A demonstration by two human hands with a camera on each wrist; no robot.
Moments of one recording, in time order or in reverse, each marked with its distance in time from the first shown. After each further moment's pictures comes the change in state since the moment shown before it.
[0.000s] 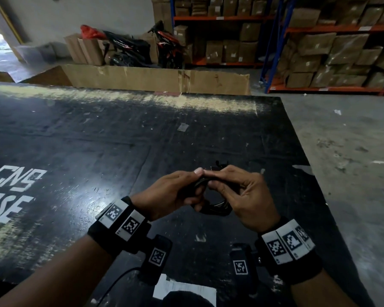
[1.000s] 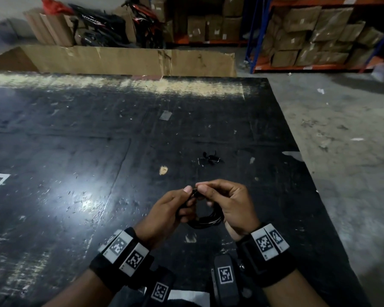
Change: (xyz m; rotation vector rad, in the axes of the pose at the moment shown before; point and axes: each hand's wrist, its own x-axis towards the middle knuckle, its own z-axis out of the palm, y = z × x) left_hand 0.032 -0.077 -0.006 -0.151 0.209 0.012; right_hand -0.010 0.062 0.015 0.363 0.239 0.505
